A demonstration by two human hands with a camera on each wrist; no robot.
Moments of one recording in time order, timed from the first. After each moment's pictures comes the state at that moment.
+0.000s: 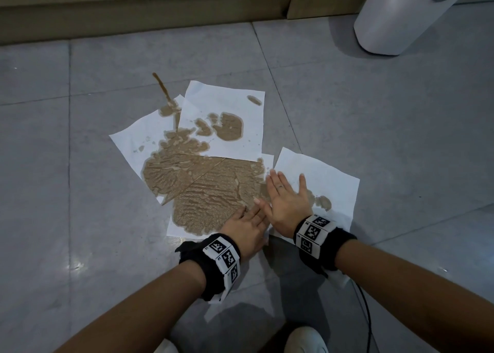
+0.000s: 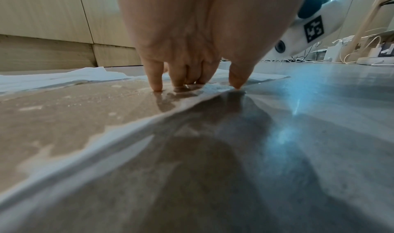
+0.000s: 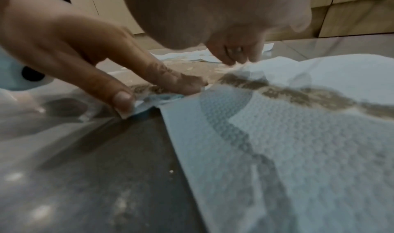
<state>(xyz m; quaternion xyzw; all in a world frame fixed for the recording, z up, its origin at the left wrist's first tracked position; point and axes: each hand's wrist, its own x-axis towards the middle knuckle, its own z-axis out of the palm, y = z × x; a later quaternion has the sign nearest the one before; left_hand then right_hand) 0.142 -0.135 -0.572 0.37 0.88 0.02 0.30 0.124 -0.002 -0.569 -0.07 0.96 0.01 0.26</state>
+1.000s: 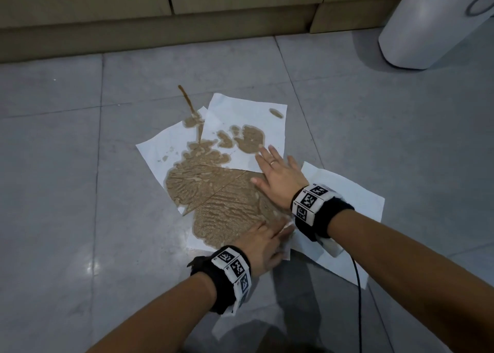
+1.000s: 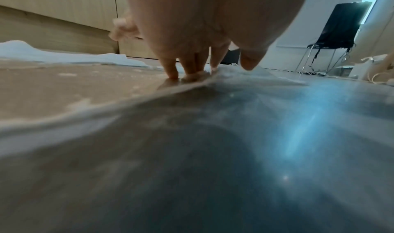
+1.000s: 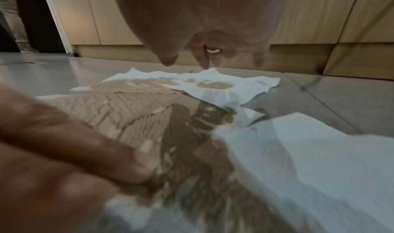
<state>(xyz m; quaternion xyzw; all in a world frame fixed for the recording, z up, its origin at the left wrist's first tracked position) 0.134 -0.152 -0.588 0.37 0.87 0.18 0.28 0.039 -0.038 -0.546 -0.15 0.96 -0.04 0.24</state>
